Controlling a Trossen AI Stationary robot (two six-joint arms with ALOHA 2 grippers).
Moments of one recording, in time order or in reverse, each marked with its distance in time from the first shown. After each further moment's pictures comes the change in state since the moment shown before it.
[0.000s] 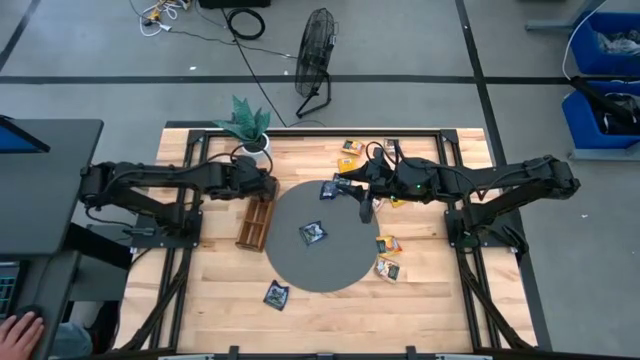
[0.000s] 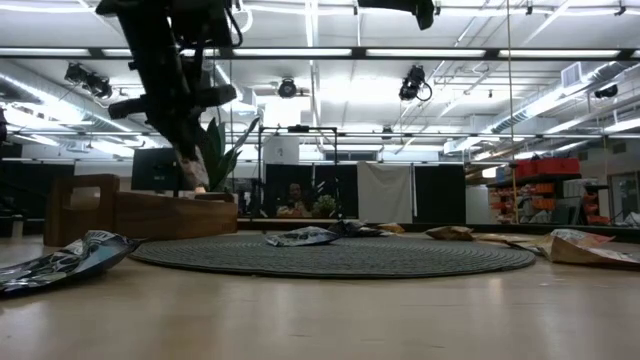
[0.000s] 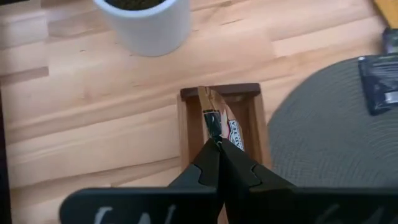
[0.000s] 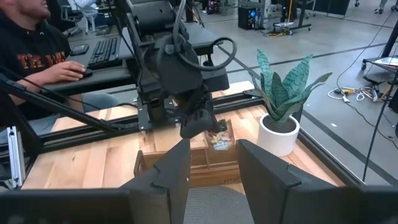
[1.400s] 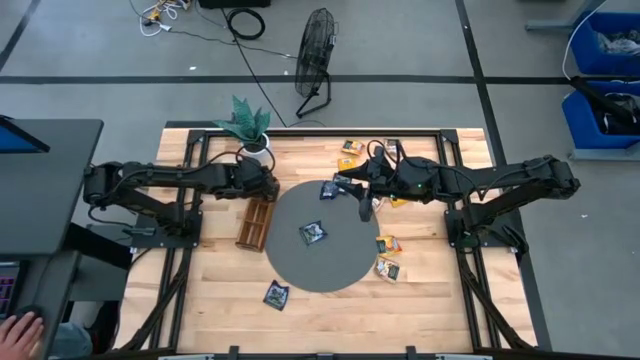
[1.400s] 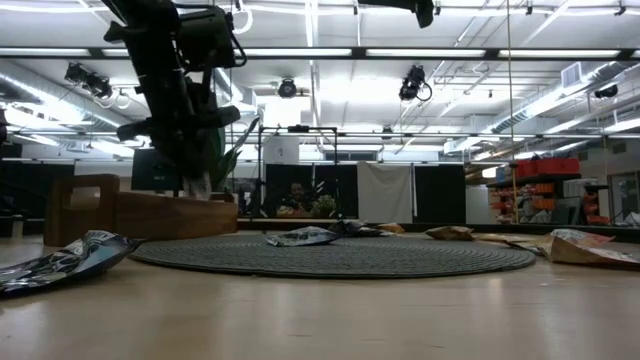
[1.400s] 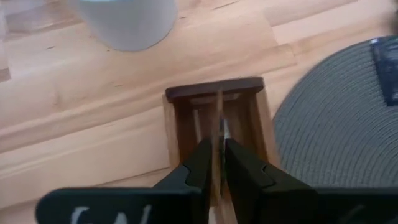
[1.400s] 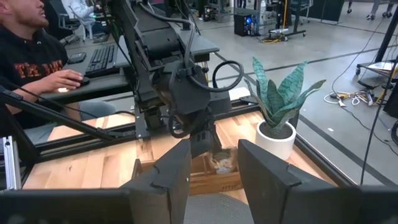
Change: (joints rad) left arm 0.055 0.035 -0.080 0.162 0.057 0.107; right arm -0.001 0.000 0.000 0.027 0.018 -0.001
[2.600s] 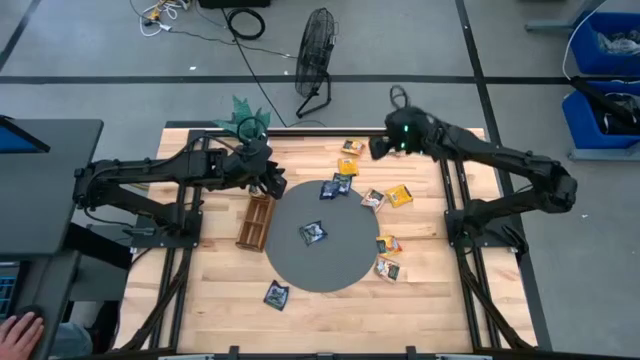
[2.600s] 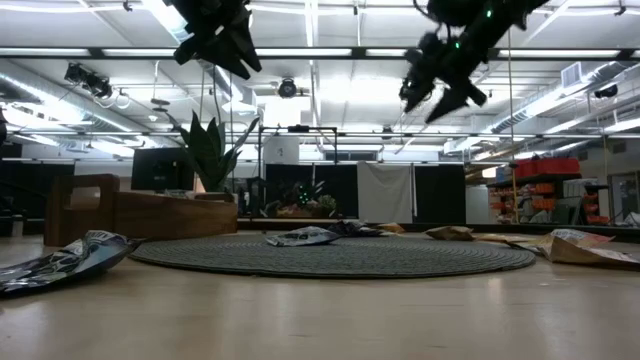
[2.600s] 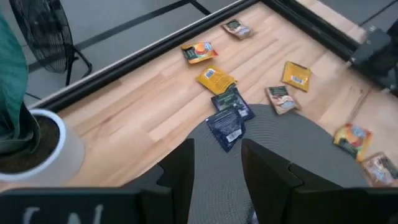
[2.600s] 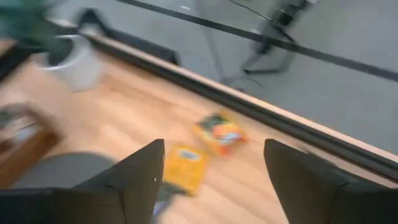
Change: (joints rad) left arm -0.100 -0.096 0.345 0.004 0.007 0.382; right arm -0.617 0.010 0.001 -0.510 -0.077 0.273
